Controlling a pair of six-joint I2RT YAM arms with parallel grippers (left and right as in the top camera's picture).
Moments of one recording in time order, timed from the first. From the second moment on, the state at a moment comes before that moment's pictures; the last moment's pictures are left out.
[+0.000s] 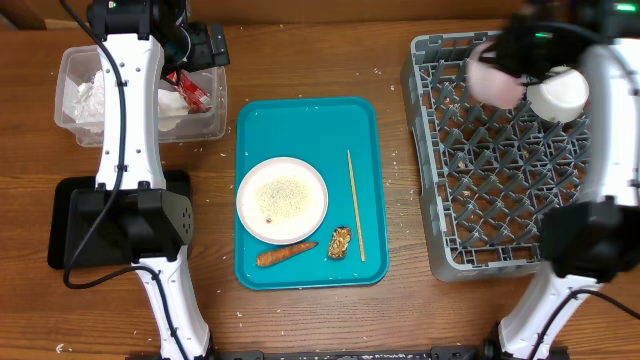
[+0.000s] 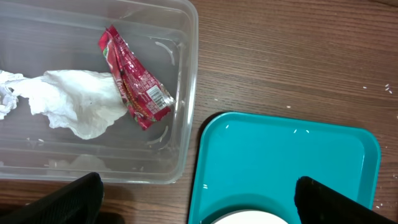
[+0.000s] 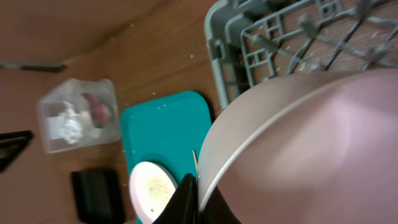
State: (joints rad) left arm 0.02 2.25 2.50 -1.39 0.07 -0.21; right arm -0.16 2.07 2.31 -1.40 -0.59 0.23
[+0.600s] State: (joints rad) left arm 0.02 2.25 2.50 -1.39 0.07 -0.21; right arm -0.48 2.11 1.78 -1.18 -1.26 -0.19
